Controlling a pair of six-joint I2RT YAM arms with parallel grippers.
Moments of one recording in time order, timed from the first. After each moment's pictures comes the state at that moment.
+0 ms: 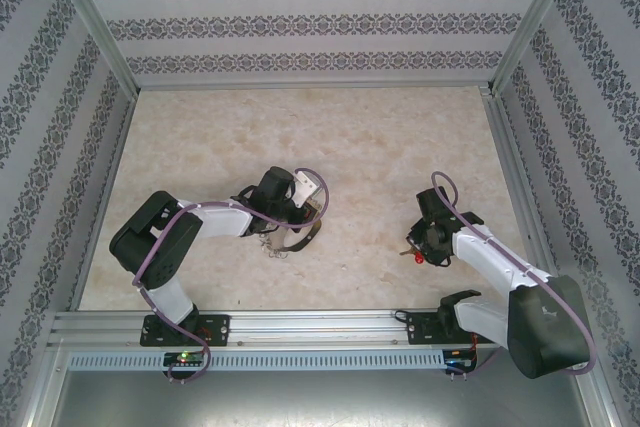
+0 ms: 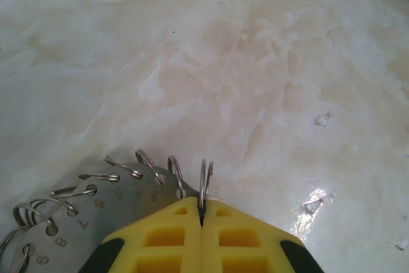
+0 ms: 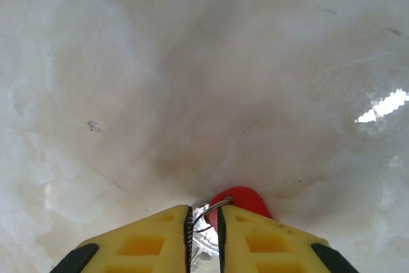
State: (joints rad) left arm -0.60 1.71 0.76 0.17 0.31 0.02; right arm 0.24 1.13 0.49 -0.66 -0.01 1.10
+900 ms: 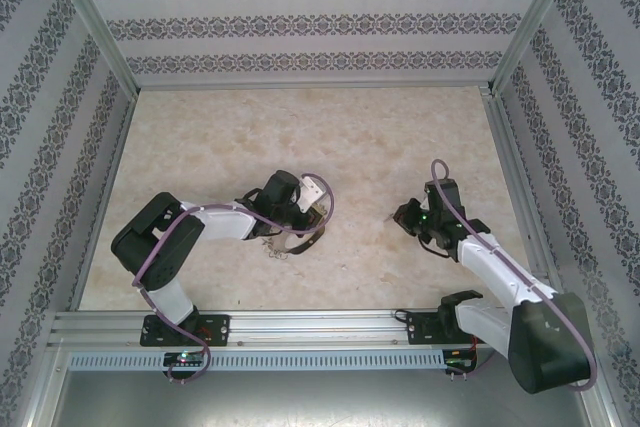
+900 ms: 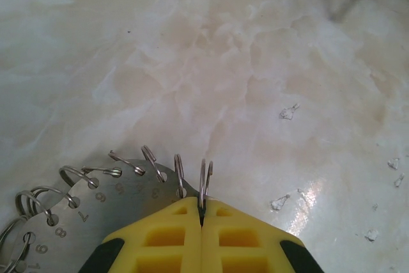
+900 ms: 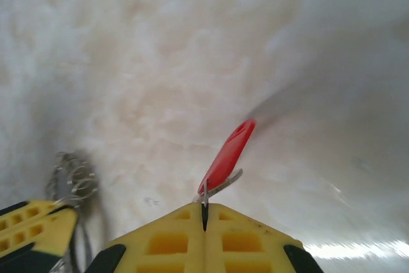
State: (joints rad) left arm -0.65 1.71 0.76 0.17 0.32 0.04; right arm 0.19 1.06 0.45 -0.25 -0.33 0.84
